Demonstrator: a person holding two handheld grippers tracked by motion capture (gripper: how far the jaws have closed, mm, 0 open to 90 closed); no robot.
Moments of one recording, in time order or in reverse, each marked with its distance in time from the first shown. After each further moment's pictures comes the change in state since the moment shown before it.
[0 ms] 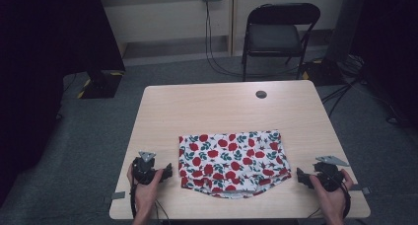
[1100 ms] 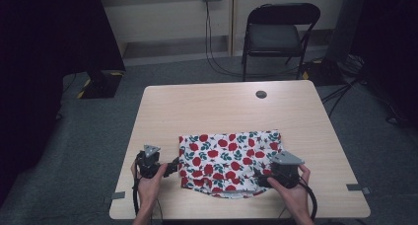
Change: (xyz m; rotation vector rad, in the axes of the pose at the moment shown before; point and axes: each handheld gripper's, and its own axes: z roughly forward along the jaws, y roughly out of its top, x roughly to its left) left arm -0.021 0.028 -0.009 -0.082 -0.166 0.007; right arm 0.136 0.038 -0.027 -0.152 0.303 -0.301
